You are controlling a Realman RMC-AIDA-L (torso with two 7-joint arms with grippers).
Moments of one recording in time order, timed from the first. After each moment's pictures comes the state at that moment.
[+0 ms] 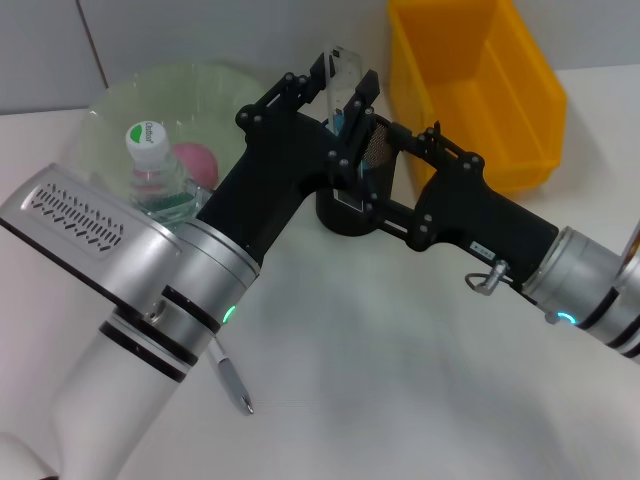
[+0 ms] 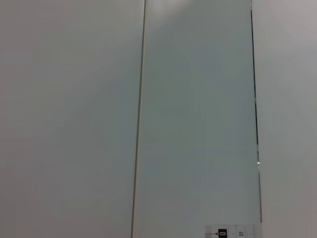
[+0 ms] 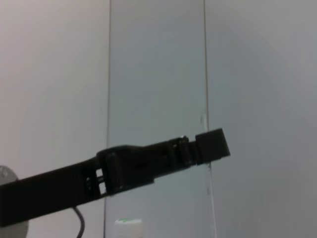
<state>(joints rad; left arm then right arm) -0.41 -2.08 2.52 0.83 -0.67 1.01 0.03 0.58 2.09 -0.68 0.01 -1.38 -1.51 0.45</state>
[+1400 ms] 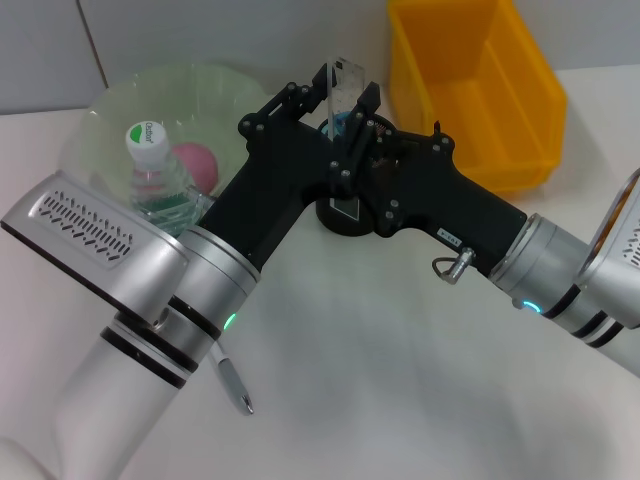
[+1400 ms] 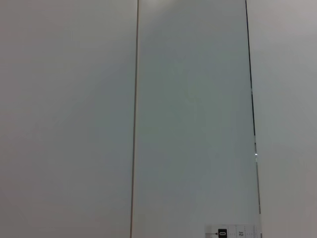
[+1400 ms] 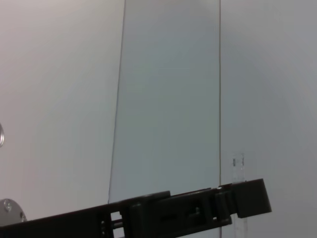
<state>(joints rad) -0.41 -2.08 2.53 0.82 -0.67 1.00 0.06 0.66 2.09 -0.62 0.13 -1.37 -1.53 0.32</state>
